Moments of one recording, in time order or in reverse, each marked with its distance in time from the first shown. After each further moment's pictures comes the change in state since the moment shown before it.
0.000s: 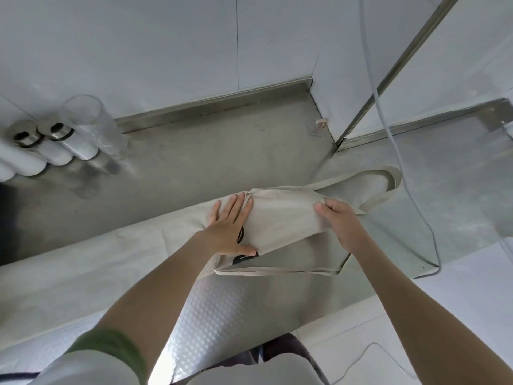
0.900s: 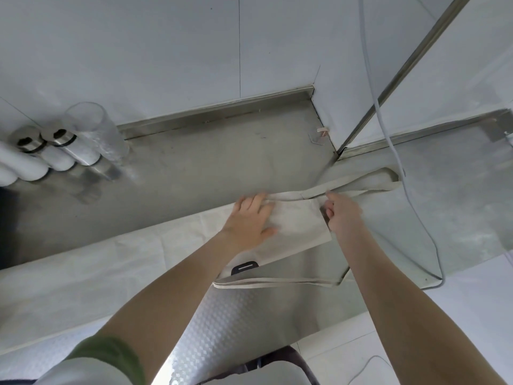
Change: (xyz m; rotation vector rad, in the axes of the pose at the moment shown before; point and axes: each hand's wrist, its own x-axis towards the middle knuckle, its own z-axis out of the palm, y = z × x) left_hand 0.019 0.040 -0.029 0.065 0.396 0.094; right_hand 0.048 -0.026 0.004 0.562 0.471 0.452
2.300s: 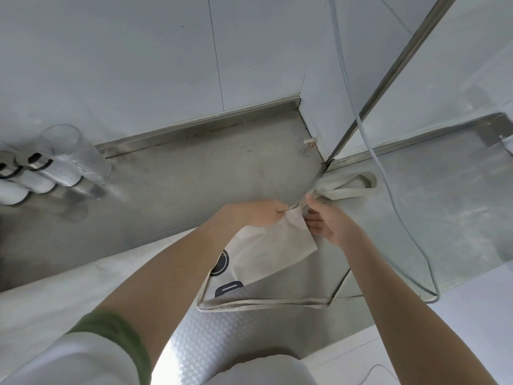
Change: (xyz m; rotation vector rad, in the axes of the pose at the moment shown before) left_hand 0.098 0.020 -0.046 -0.496 -0.451 0.044; right_hand -0.005 -0.027 -0.007 -0.351 -0.423 0.052
